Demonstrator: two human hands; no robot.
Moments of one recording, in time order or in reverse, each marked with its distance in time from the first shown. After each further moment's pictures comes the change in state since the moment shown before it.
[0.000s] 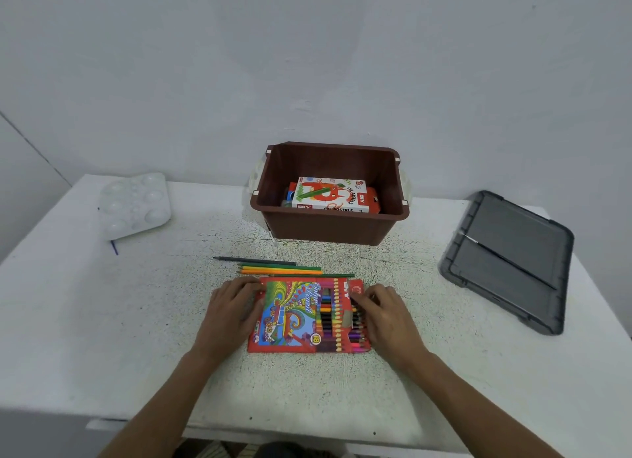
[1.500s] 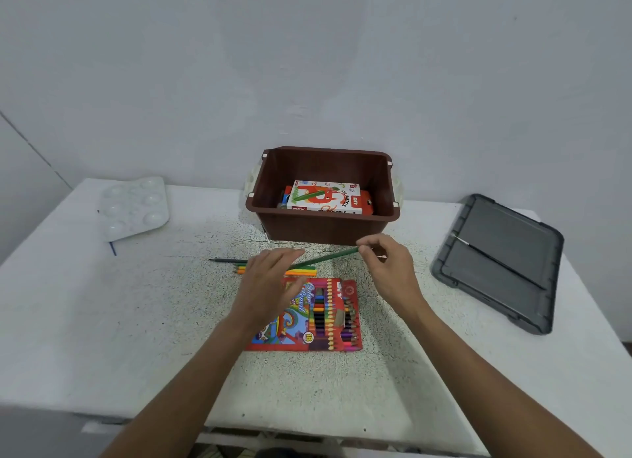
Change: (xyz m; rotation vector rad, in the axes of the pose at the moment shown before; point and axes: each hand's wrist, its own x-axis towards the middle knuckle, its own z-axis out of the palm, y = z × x) left_hand 0.062 0.089 -0.016 0.058 0.063 0.156; right_hand 0.078 -0.022 -0.072 0.679 0.147 0.500
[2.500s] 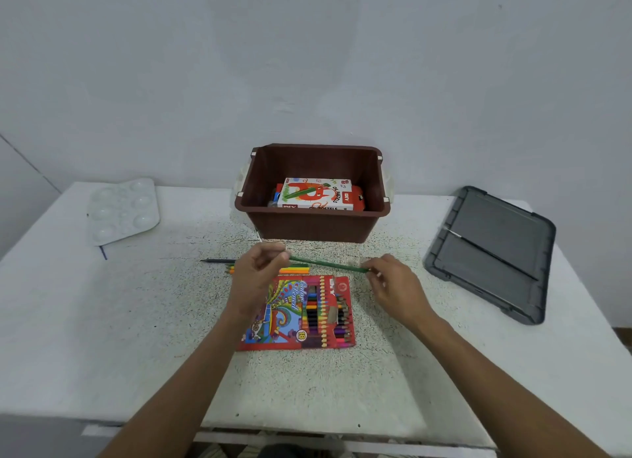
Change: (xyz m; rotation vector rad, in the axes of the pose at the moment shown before) left_hand 0.013 0.019 -0.011 -1.075 0.074 -0.685; right_hand -0.013 0.048 -0.024 -0.545 -0.190 -0.144
